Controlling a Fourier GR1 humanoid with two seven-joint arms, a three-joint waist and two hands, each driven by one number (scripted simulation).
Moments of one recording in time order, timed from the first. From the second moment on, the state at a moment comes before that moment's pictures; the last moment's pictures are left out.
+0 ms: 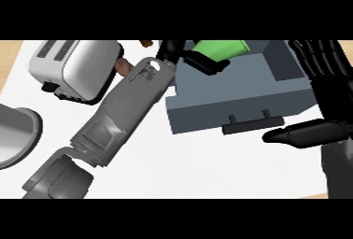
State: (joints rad) left arm -1.32 0.00 -0.29 -0.30 0.28 0.27 -0.21; right arm -0.38 -0.21 -0.12 -1.79 -0.14 0.22 0.09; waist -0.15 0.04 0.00
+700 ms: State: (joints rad) left arm -1.27 0.00 -0.29 -0.39 0.50 0.24 -0.36; right arm -0.42 -0.19 0.02 -1.77 -0.30 0.43 0.11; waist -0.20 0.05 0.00
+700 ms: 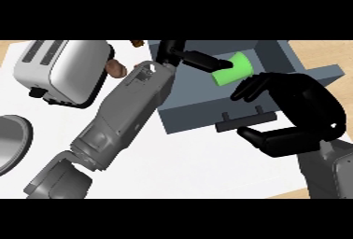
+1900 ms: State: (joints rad) left arm -1.13 0.01 -0.23 -0.45 0.66 0.22 -0.57; right arm -0.35 -0.34 0.35 -1.37 0.41 0.41 -0.05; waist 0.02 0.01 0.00
